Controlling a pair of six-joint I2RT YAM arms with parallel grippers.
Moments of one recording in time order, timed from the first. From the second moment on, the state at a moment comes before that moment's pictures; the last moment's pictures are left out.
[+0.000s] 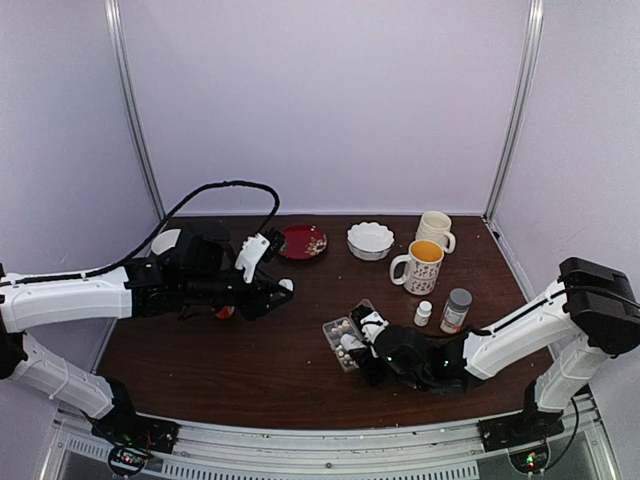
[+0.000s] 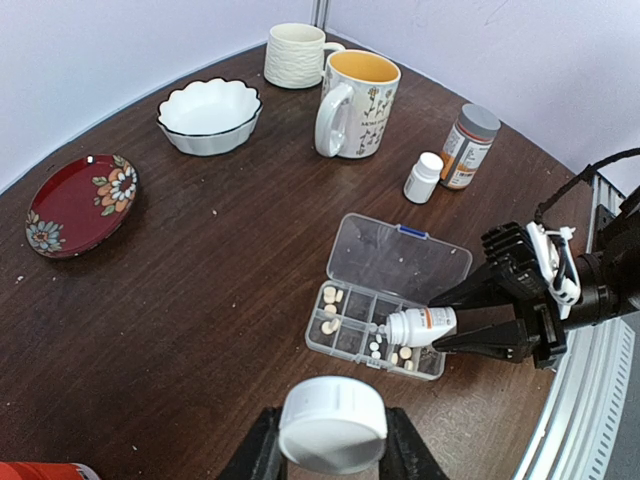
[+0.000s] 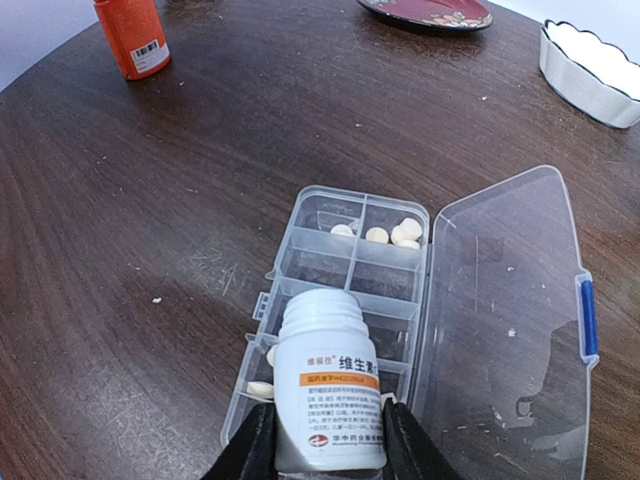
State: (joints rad) left arm -0.90 1.27 0.88 -0.14 0.10 -0.12; right arm 1.21 1.62 0.59 0.37 0.46 0.39
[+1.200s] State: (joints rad) left arm -0.90 1.27 1.07 -0.26 0.15 -0.13; right arm 1.22 1.00 0.38 0.78 0.44 0.03
